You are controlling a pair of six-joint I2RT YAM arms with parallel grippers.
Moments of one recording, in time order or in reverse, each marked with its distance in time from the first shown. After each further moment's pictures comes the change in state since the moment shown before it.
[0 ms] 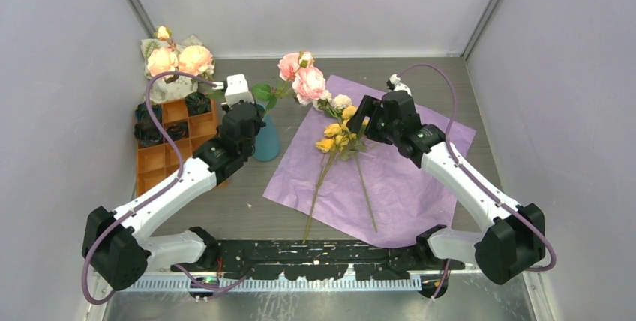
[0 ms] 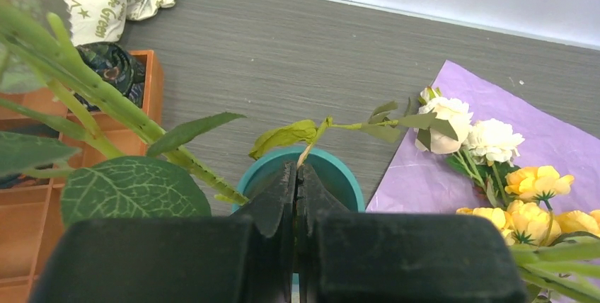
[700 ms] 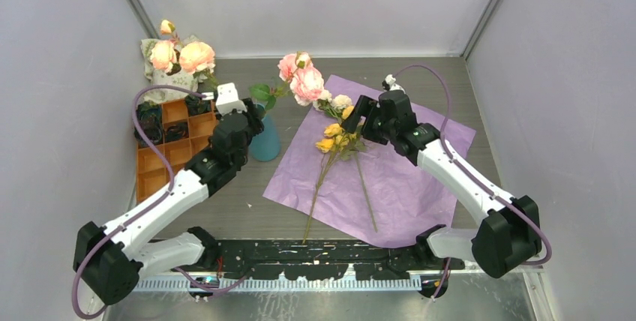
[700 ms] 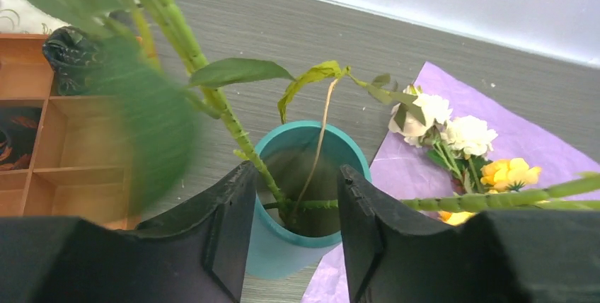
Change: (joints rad) left arm 0.001 -0.088 -0.096 0.028 0.032 -0.055; right arm 0.000 0.037 -0.005 0.042 -0.056 0.026
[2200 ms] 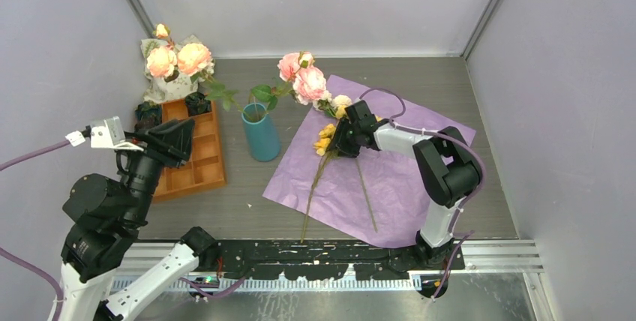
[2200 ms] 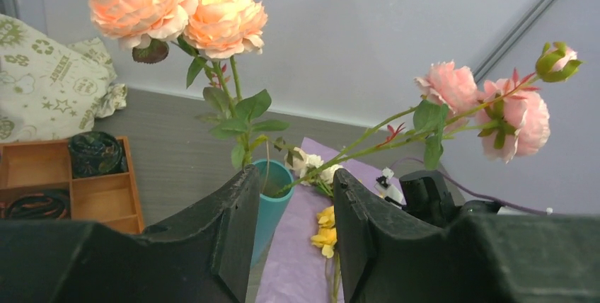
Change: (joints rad) left arm 0.000 -0.615 0.349 -0.534 0.238 0.046; right arm 0.038 0.541 0.037 0.171 -0.127 0.121
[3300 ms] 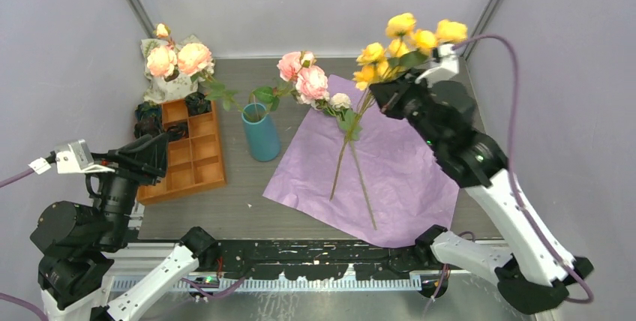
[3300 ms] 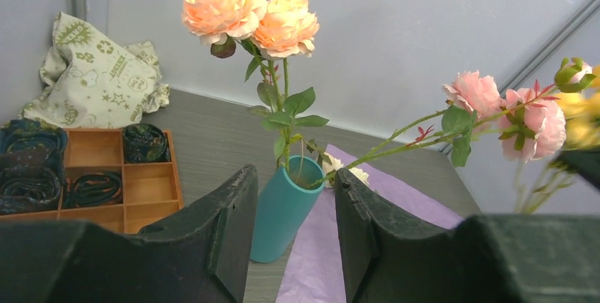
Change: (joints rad) left arm 0.000 -0.105 0.065 -0.161 -0.090 0.017; right arm 0.107 -0.763 0.298 -0.319 0.372 -0.148
